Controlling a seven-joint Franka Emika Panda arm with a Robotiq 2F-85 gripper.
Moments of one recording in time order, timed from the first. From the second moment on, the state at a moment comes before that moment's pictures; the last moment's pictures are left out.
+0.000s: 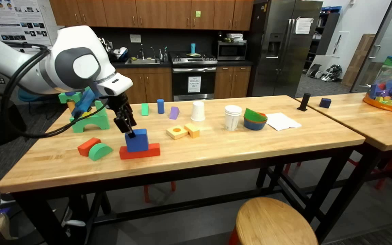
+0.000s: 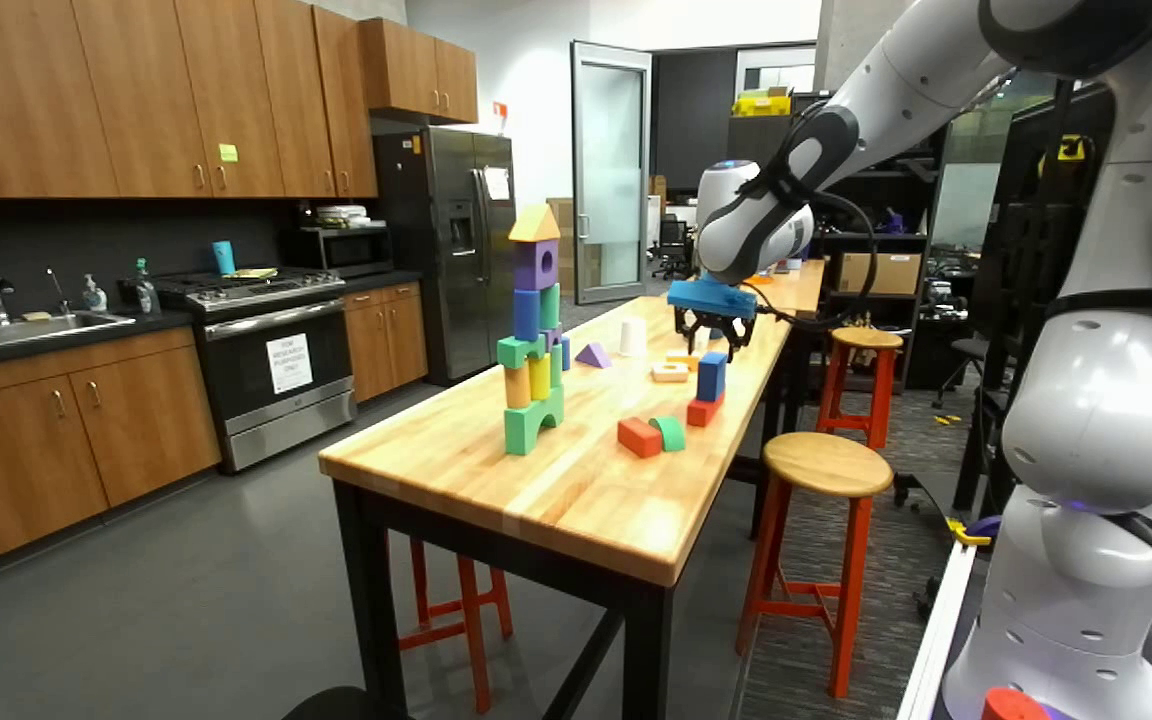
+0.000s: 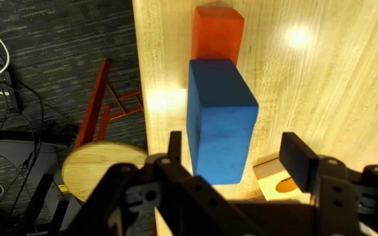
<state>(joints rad) -0.24 -0.04 -0.21 -2.31 -0.31 2.53 1.10</state>
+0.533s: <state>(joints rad) -0.25 -0.05 -0.22 -2.27 -0.29 2.43 1.15</state>
